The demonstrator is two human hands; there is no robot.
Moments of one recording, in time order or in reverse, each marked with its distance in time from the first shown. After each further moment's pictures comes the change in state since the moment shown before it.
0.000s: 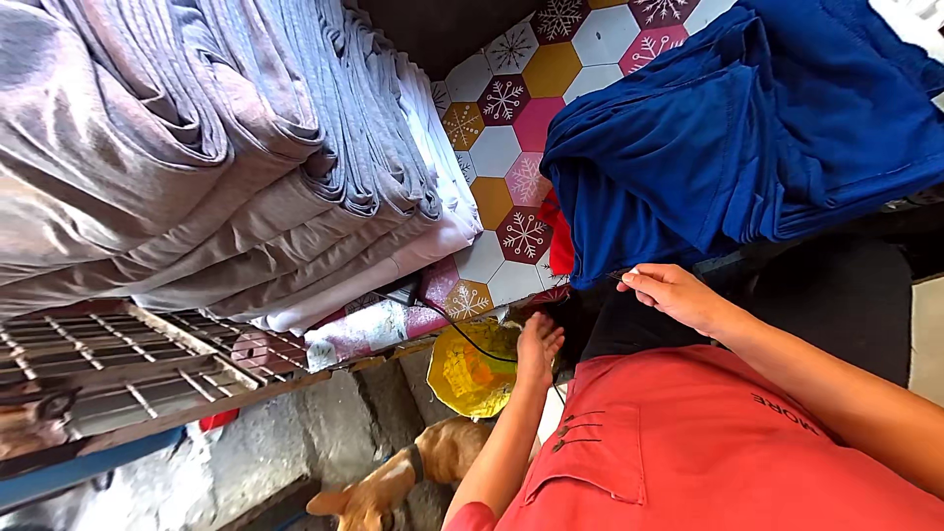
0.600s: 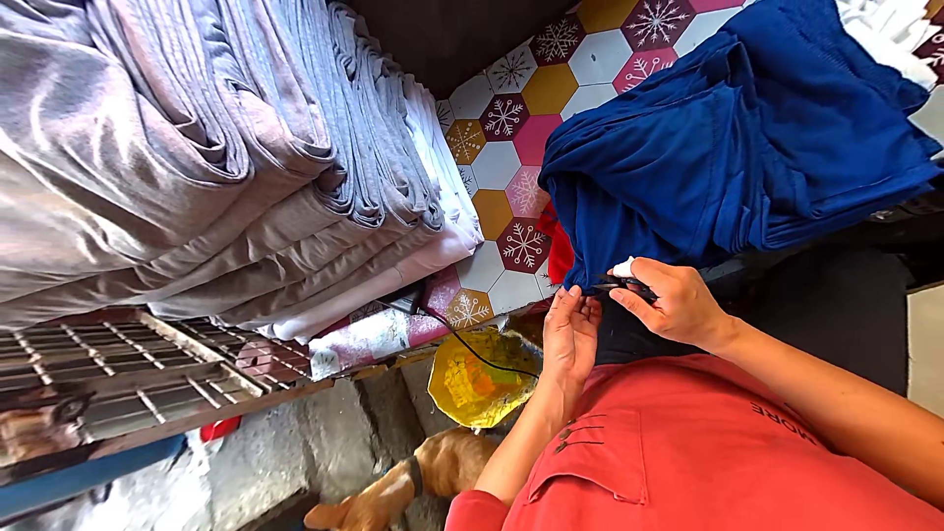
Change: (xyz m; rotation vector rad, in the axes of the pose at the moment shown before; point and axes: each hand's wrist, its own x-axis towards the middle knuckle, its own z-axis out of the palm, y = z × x) left_hand -0.039 0.043 0.072 -0.651 -0.284 0.039; right_hand 0.003 0.000 0.007 -0.586 0.412 -0.895
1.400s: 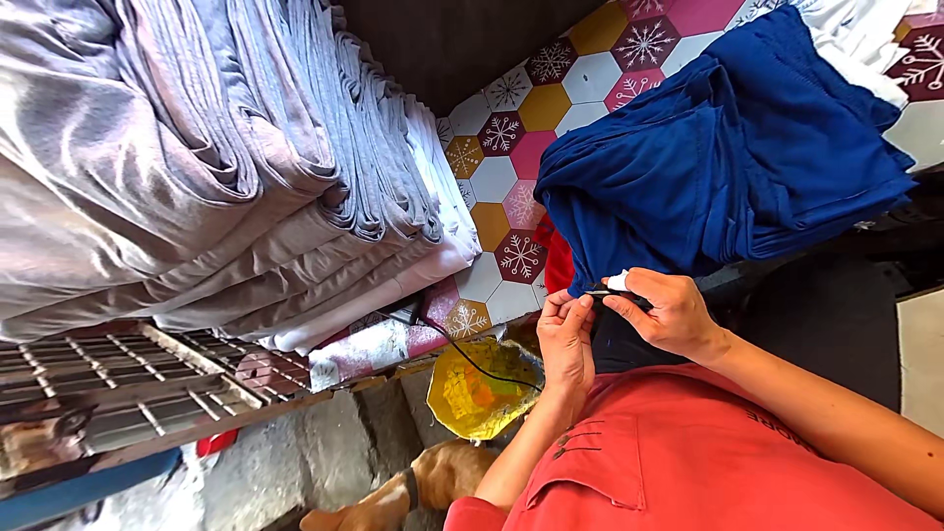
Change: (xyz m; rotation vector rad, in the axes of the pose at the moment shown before) left_hand -0.012 -0.005 0.014 0.193 -0.075 0.307; right_hand 0.004 -0.009 -0.002 0.075 0.114 -0.019
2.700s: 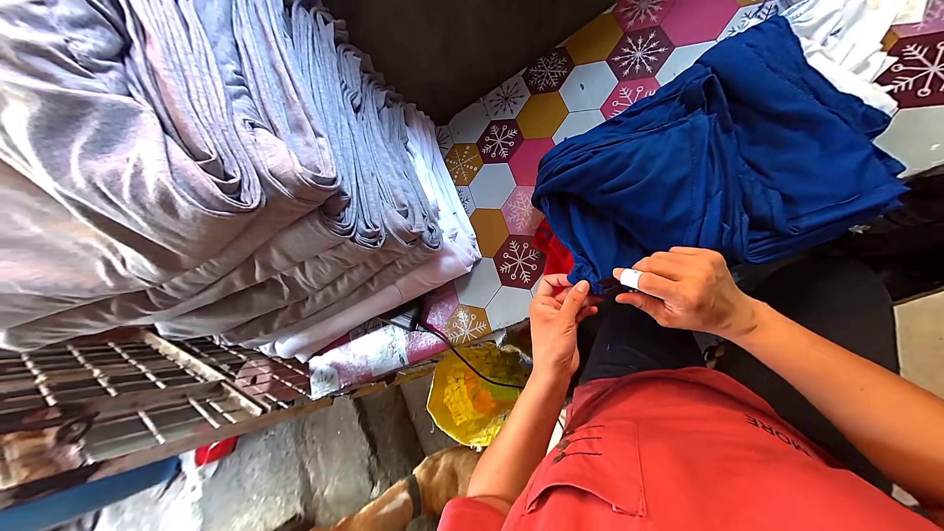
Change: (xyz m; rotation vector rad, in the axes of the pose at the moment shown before) left_hand 0.017 0.024 0.012 0.280 -0.148 -0.008; right_hand 0.026 0.028 -0.033 -0.279 -0.029 -0.471
